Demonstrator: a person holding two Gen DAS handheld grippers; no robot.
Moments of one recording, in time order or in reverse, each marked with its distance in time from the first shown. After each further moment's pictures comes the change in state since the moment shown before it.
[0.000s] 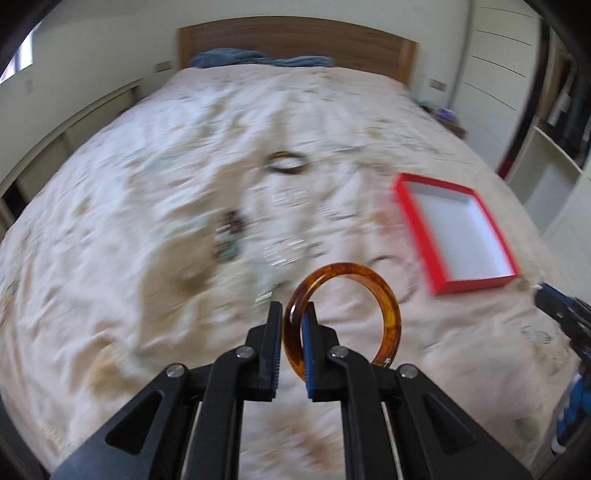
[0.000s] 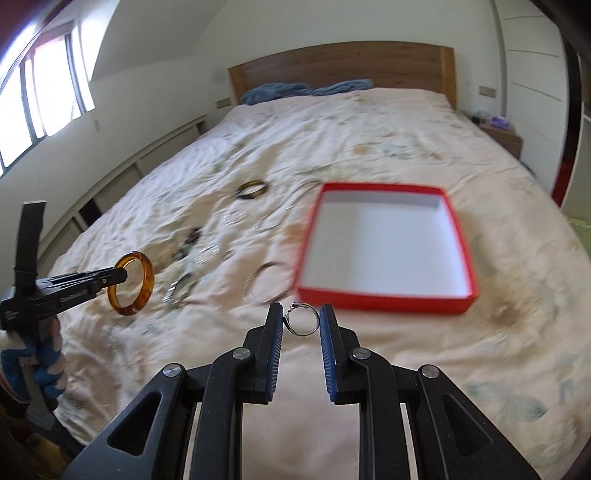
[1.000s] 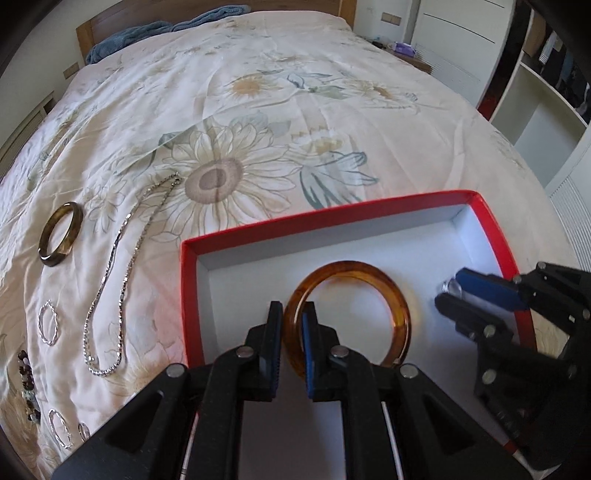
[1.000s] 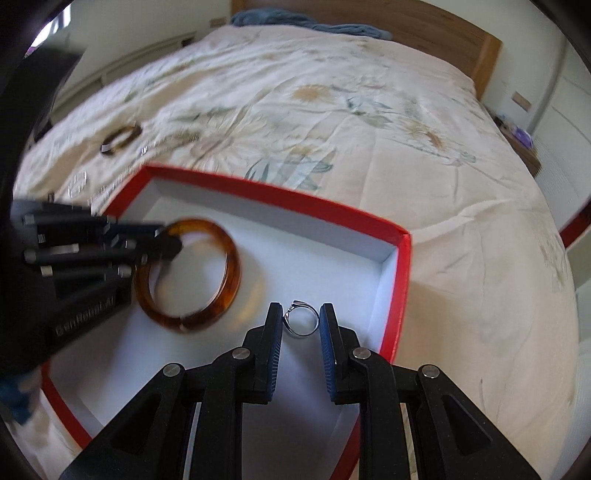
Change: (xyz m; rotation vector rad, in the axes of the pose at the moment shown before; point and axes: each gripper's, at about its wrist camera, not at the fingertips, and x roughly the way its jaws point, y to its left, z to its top) left arm 0.239 -0.197 0.132 0.146 0.202 -0.063; right arm 0.207 -0.139 0.103 -0.272 0.280 -0.141
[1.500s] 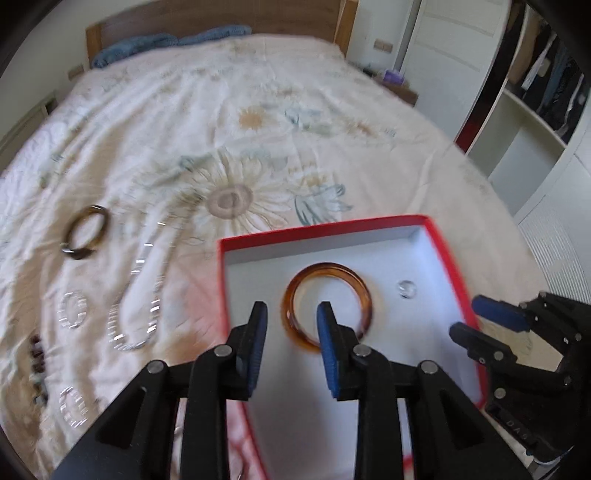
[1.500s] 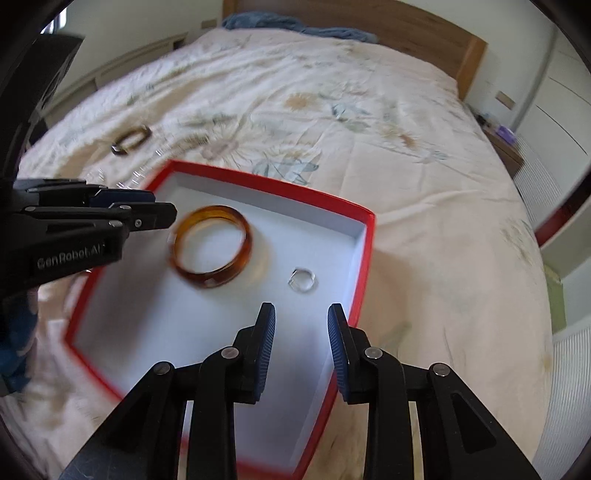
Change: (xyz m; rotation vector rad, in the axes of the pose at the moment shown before) left arm -0.077 0.013 -0.021 -0.020 -0.115 -0.070; right arm -0.073 0.006 -0.027 0.068 -0.018 -0.032
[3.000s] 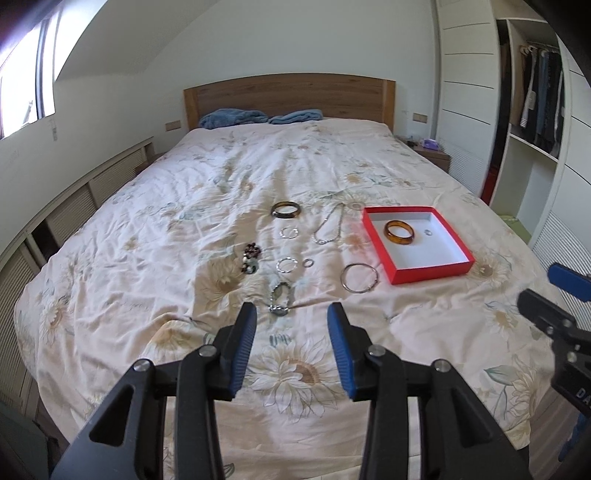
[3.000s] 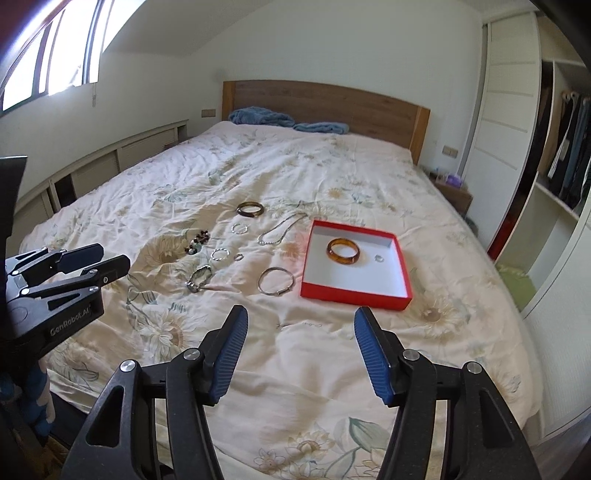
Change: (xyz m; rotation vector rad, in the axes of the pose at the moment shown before) left arm -0.304 0.091 -0.245 -0.057 -0.300 0.245; right arm -0.274 0.232 -0.158 0.099 -0.352 -0.109
